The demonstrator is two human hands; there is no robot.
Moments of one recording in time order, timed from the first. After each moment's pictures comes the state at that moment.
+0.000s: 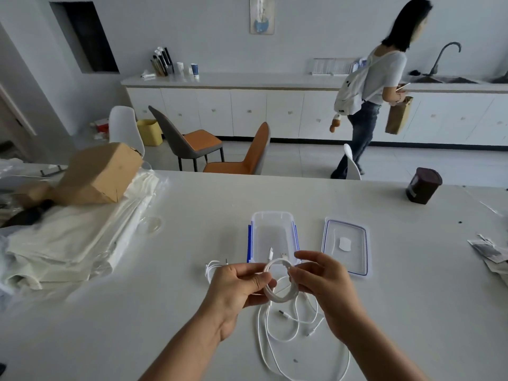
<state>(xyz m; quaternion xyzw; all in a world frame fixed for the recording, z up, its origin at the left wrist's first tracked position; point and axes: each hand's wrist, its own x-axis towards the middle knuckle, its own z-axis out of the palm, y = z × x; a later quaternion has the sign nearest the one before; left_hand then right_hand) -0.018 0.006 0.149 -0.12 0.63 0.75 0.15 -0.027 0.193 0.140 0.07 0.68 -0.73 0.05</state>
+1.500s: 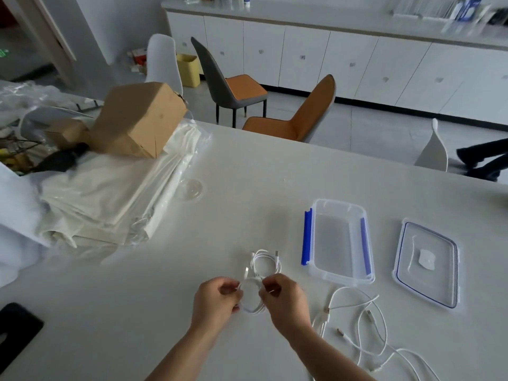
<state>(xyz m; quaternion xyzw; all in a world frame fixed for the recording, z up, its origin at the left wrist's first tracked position) -0.058 -0.133 -0.005 -0.33 0.74 0.59 0.04 -0.095 0.020 -0.010 0.04 0.87 -0.46 0.15</state>
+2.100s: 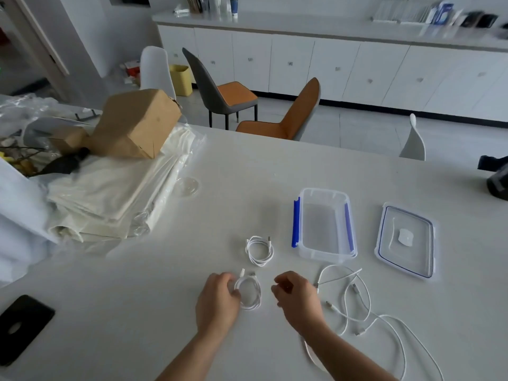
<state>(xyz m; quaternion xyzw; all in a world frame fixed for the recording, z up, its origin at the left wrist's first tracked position) -0.023 -0.111 -0.009 -0.24 0.92 0.31 0.00 -0.055 0.063 -0.004 0.06 0.88 -0.45 0.14</state>
